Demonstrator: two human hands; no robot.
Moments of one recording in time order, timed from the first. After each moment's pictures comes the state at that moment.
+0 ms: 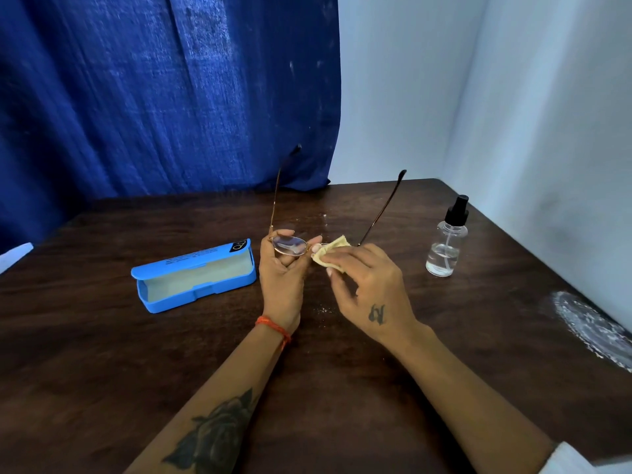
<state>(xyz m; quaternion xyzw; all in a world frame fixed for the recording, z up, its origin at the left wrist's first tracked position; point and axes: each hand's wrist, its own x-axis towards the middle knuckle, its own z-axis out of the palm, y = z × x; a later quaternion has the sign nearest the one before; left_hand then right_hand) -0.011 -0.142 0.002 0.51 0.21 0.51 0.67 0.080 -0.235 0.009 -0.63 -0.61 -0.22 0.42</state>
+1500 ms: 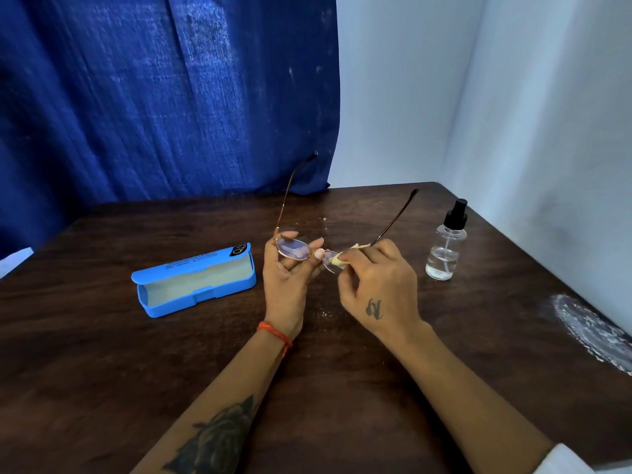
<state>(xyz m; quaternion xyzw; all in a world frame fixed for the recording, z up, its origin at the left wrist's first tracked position) -0.009 -0.146 0.003 0.53 0.20 0.50 0.65 0.086 -0.235 0.011 -0.71 -0.55 -0.30 0.33</state>
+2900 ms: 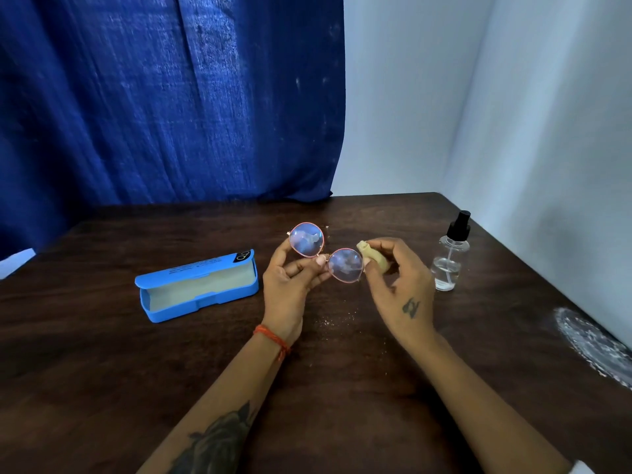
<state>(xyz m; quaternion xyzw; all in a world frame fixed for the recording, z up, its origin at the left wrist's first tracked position) -0.012 -0.147 0.013 0.49 0.20 0.48 0.70 0.102 -0.238 0.014 -0.65 -0.49 -0.16 0.57</state>
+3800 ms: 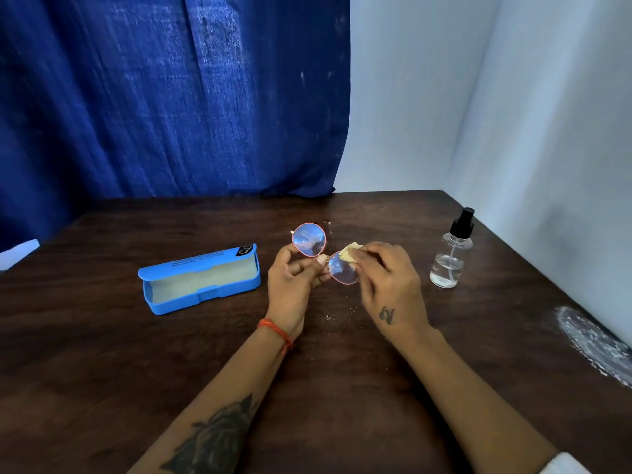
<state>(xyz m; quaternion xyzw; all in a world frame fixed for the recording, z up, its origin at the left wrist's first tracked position) -0.008 -0.145 0.004 0.51 0.22 0.48 0.68 0.103 -0.229 -0.001 -0.64 -0.57 -0.32 0.41</state>
